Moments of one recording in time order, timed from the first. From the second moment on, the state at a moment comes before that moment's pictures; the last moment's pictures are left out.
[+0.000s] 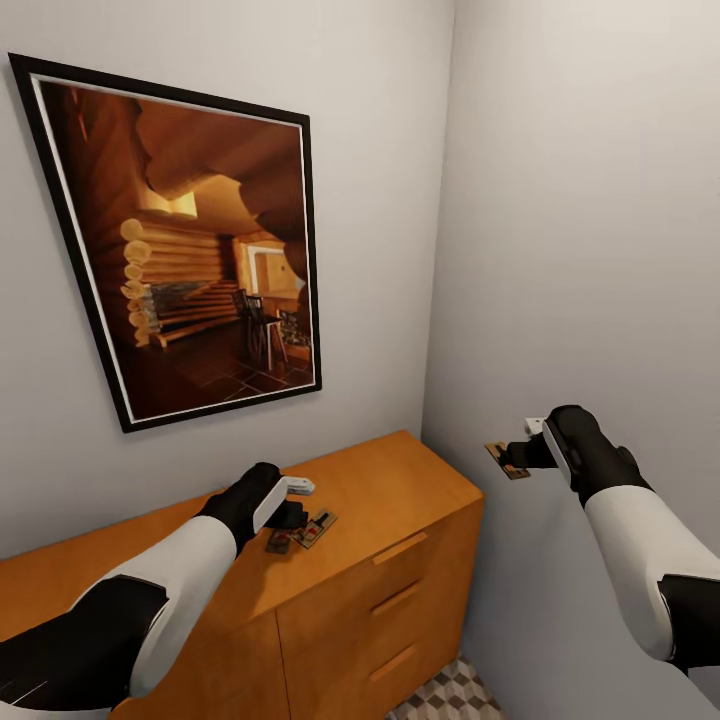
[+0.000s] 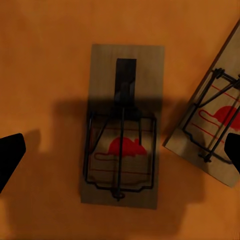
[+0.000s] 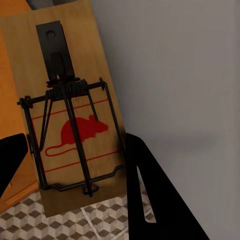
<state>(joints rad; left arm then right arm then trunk) -1.00 -0.11 -0.19 -0.33 0.20 0.83 0.19 -1.04 -0.19 -0.06 -0.67 0.19 1.02 0.22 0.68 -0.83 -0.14</state>
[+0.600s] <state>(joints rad) -1.00 -0.11 -0.19 -0.26 0.20 0.78 0.19 -1.04 -0.19 -0.06 -0.64 0.20 1.00 0.22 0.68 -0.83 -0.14</state>
